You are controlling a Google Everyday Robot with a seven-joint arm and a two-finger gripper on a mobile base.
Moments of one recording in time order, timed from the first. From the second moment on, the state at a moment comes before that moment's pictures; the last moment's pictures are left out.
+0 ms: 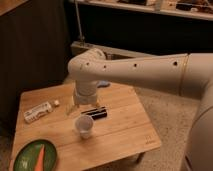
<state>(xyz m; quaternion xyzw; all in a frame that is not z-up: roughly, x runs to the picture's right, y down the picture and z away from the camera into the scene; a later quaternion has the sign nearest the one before) -0.100 0.089 0.638 -0.33 0.15 0.60 0.71</state>
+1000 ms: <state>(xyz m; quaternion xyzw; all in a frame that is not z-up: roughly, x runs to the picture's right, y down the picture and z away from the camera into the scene) -0.037 -0.048 0.741 -0.34 0.13 0.60 0.71</state>
